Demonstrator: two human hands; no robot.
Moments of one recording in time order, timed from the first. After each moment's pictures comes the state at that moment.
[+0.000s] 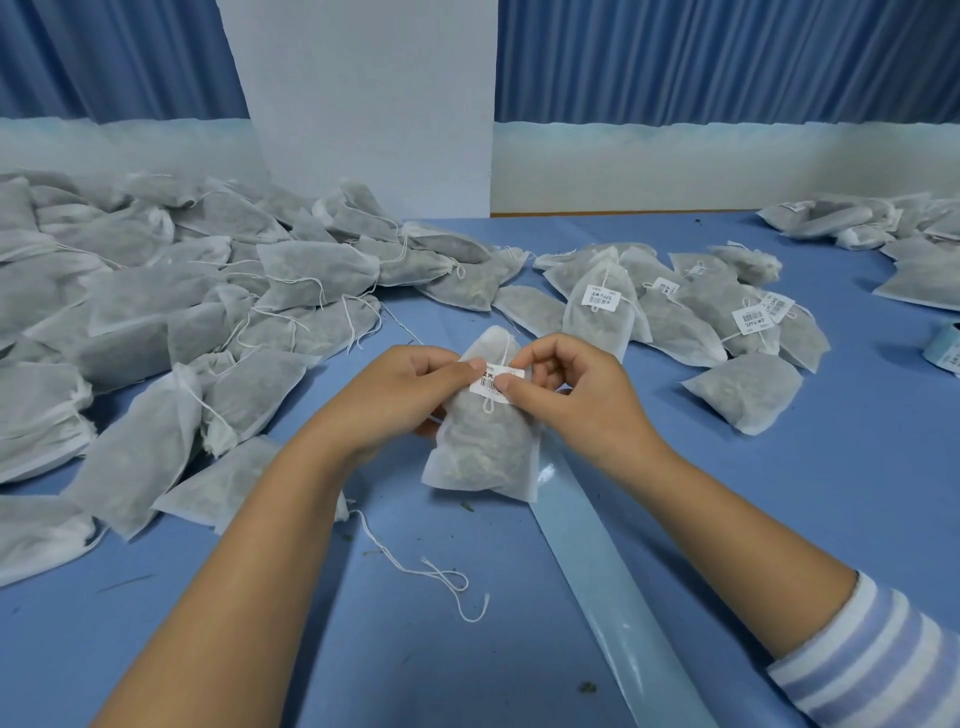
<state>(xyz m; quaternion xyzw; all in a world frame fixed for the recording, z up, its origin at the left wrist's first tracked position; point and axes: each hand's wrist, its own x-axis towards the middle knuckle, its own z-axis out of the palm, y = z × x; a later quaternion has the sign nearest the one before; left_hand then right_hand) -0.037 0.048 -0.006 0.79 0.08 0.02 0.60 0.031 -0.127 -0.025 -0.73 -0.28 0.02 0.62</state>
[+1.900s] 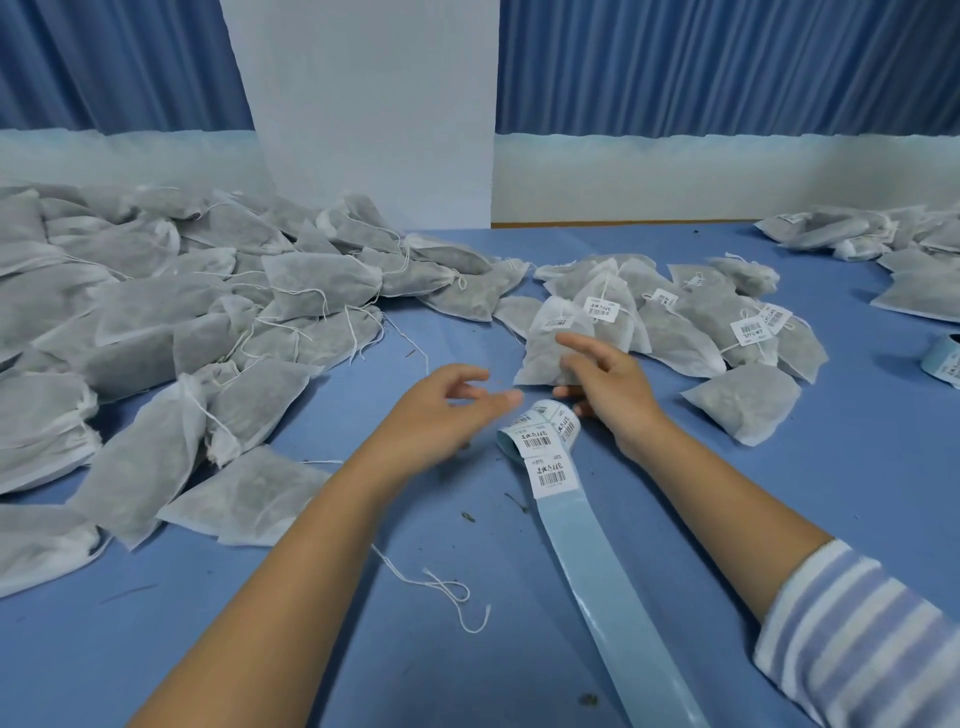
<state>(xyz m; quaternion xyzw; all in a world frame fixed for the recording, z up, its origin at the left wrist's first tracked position) -0.023 0.030 -0.031 0.80 0.14 0.05 0.58 0.100 -0.136 -0.051 -0.73 -0.12 0.07 0.67</state>
